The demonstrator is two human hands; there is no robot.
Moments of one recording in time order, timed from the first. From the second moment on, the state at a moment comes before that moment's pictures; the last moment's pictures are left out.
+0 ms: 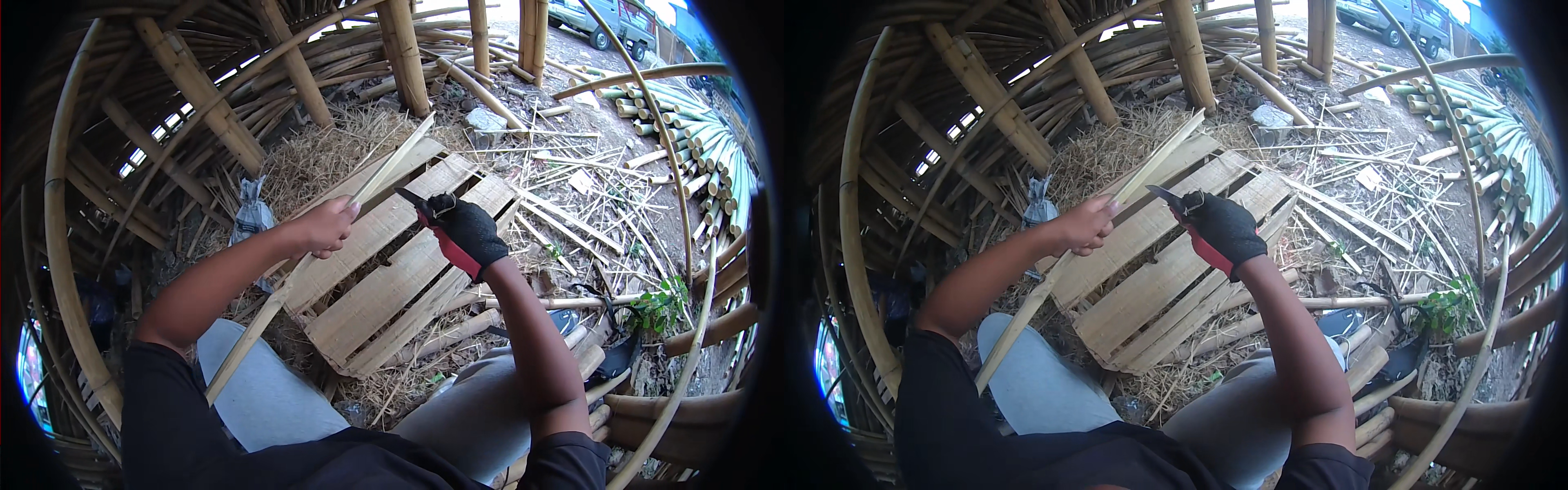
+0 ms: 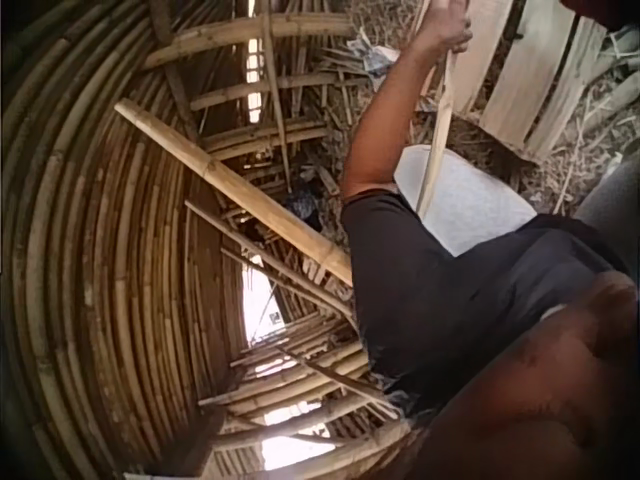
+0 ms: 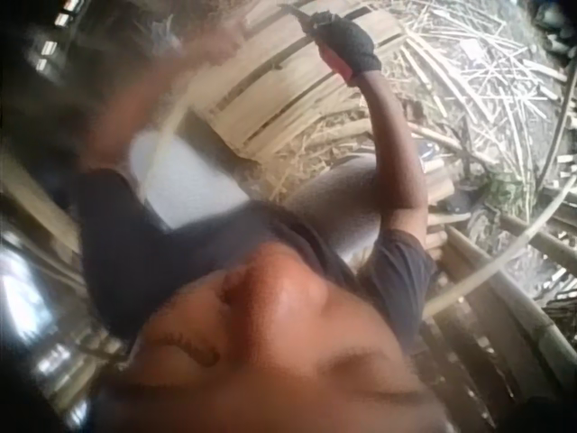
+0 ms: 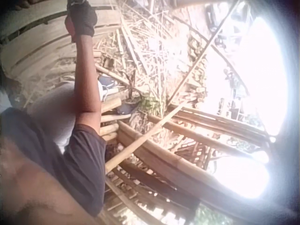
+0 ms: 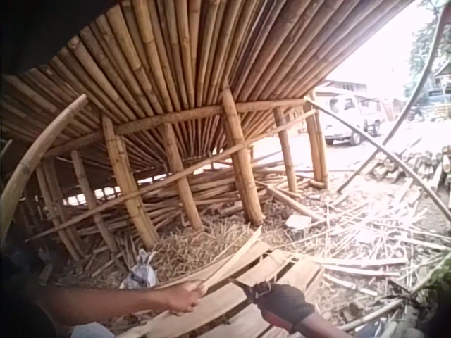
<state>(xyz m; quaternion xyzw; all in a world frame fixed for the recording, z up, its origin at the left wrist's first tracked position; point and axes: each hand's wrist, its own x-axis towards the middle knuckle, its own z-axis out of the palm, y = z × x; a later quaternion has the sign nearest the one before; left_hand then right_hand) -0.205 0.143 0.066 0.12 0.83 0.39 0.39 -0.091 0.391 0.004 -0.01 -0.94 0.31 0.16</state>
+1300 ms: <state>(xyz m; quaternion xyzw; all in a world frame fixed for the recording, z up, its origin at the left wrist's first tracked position) -0.168 -0.100 0.012 -0.05 0.58 0.68 0.45 -0.228 0.200 0.065 0.10 -0.89 0.33 -0.30</state>
